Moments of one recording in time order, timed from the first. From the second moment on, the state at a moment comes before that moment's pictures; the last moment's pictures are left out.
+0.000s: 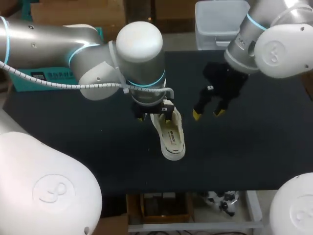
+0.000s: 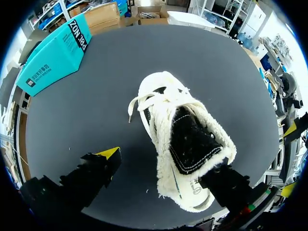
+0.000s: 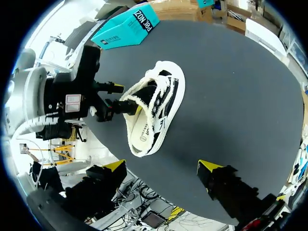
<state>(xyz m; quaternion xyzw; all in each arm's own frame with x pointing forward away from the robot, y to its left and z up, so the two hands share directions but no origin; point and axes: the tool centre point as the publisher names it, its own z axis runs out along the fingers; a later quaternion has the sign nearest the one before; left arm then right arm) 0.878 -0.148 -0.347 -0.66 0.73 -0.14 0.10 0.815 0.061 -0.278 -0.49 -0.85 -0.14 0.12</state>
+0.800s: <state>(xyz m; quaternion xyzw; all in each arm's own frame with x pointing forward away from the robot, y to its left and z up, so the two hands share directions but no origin) 0.876 -0.169 -0.368 -0.68 0.72 -0.12 0.05 0.814 0.005 -0.281 -0.42 -0.90 -0.13 0.06</state>
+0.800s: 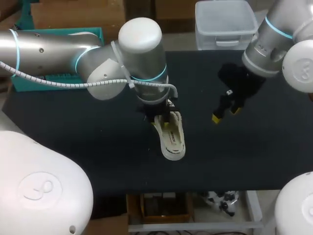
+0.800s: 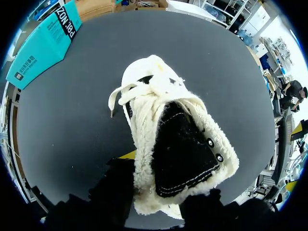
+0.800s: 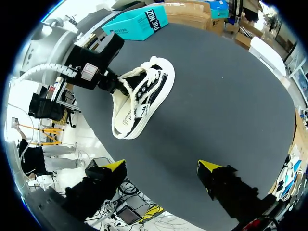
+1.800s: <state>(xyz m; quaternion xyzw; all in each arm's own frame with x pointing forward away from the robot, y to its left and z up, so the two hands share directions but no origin) 0.890 -0.148 -0.309 -0.51 0.85 -0.15 0.06 0.806 -0.003 -0.279 -0.23 -0.97 -0.06 0.03</state>
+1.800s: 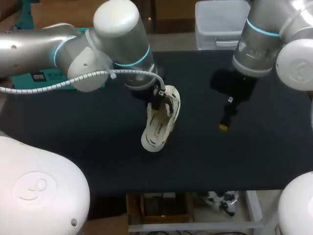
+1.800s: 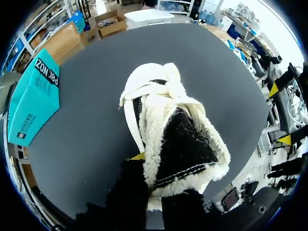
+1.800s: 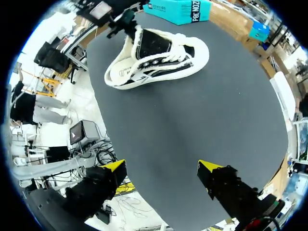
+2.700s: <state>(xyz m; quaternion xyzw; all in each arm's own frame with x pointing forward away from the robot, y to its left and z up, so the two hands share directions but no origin) 1.015 -0.046 -0.176 -0.11 0.98 -0.09 0.17 0.798 0.002 -0.280 -0.09 -0.99 -0.05 -0.03</state>
